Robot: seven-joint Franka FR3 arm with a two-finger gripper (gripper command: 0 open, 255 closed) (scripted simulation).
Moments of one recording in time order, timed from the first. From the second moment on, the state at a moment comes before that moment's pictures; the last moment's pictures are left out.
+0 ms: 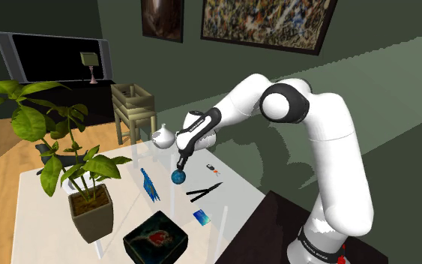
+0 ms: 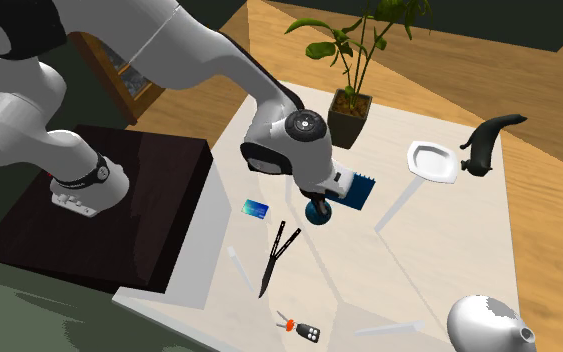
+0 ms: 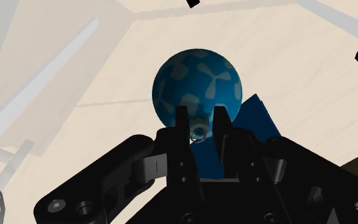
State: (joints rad) arm 0.10 0.55 -0.08 -1.96 0.25 2.66 -0.63
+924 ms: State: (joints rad) arm 0.12 0.41 -0.11 -1.96 0.20 2.53 -0.58
